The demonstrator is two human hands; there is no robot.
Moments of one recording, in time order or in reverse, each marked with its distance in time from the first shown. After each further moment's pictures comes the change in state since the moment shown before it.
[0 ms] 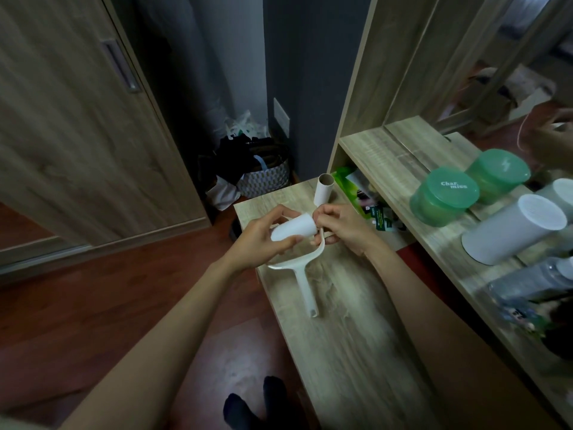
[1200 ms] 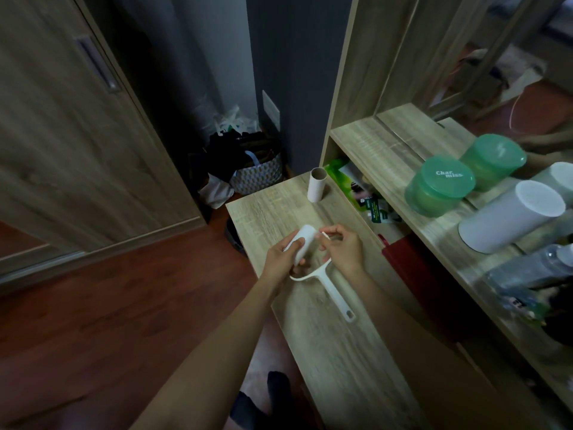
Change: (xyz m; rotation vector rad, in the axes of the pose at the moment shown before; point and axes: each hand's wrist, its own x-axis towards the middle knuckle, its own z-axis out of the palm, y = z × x) left_hand 0.016 -0.056 0.092 -0.677 0.243 -0.608; right_hand 0.014 0.097 0.012 0.029 0.523 0.017
